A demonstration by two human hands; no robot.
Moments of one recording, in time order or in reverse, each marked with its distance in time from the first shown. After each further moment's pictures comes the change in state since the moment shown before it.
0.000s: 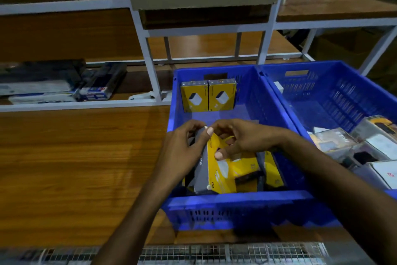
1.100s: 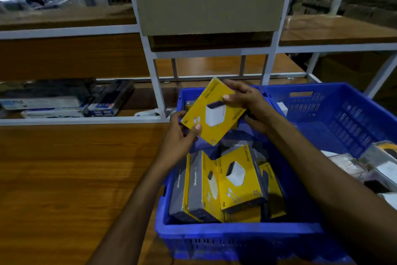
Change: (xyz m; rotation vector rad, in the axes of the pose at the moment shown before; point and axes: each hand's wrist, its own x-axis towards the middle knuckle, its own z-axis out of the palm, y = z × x) left_hand 0.074 -0.032 -0.005 -0.235 0.021 -0.116; right_hand 0.056 -0.014 -0.074 0.679 0.552 -0.201
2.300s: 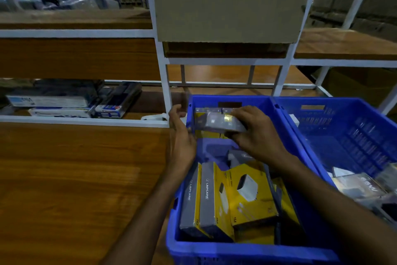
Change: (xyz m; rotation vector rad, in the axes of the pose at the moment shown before) left_hand 0.023 -0.004 -0.003 0.220 0.338 0.076; right_hand -0.022 0.033 0.016 -1.179 0.114 -0.646
